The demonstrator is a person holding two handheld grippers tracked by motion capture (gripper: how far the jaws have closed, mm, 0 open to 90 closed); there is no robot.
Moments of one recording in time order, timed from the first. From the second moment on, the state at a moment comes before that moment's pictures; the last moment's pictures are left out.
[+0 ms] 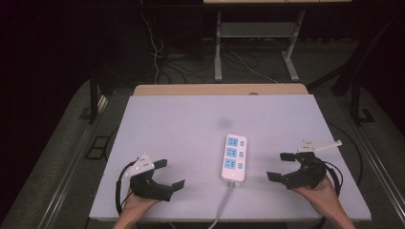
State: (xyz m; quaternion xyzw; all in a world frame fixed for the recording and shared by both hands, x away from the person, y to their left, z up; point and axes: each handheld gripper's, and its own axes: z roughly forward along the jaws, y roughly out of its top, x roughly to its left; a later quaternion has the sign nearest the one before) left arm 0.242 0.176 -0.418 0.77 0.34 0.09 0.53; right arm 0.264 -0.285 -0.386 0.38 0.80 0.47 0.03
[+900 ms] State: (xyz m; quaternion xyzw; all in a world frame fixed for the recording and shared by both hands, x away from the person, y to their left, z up) left arm 0.242 0.177 -0.418 0.76 0.34 0.09 0.54; right arm 0.298 -0.249 -0.373 0.34 0.85 0.41 0.02
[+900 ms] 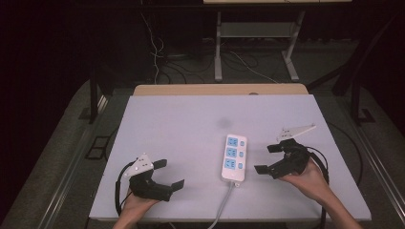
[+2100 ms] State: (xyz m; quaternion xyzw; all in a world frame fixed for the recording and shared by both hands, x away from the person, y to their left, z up) left arm 0.243 0.178 -0.418 0.76 0.35 0.09 0.54; right arm 0.328 -0.202 -0.372 0.30 0.88 0.37 -0.01
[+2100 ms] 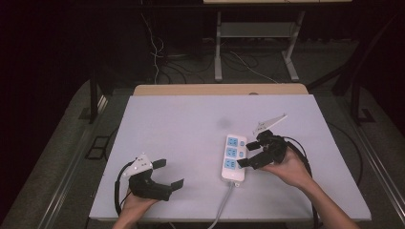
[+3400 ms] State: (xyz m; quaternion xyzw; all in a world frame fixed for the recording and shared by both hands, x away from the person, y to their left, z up) left arm 0.243 0.182 -0.418 0.75 0.35 0.10 0.55; right arm 0.344 -0.194 -0.400 0.26 0.91 0.32 -0.04
